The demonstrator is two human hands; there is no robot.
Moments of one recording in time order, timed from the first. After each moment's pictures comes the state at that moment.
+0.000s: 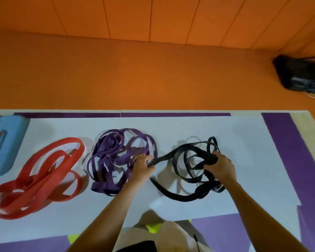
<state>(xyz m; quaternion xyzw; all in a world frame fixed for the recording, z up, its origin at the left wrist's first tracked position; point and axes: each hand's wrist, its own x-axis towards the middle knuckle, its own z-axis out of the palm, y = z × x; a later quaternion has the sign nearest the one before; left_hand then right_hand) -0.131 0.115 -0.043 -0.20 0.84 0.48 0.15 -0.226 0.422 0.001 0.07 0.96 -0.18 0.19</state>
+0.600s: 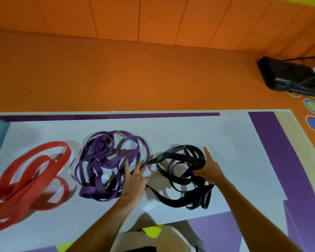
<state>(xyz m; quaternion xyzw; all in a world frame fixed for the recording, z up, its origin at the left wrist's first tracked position) -0.097 0.138 -0.073 0.04 0.98 0.01 0.18 -0.226 0.428 -0.011 0.07 0.92 -0.27 0.28</state>
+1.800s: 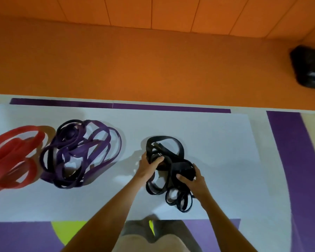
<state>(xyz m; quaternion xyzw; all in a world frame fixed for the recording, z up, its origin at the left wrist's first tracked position) -0.206 0.320 -0.068 -0.39 0.62 0.66 0.17 -0.231 0.548 -0.060 0.15 0.80 -0.46 0.36</state>
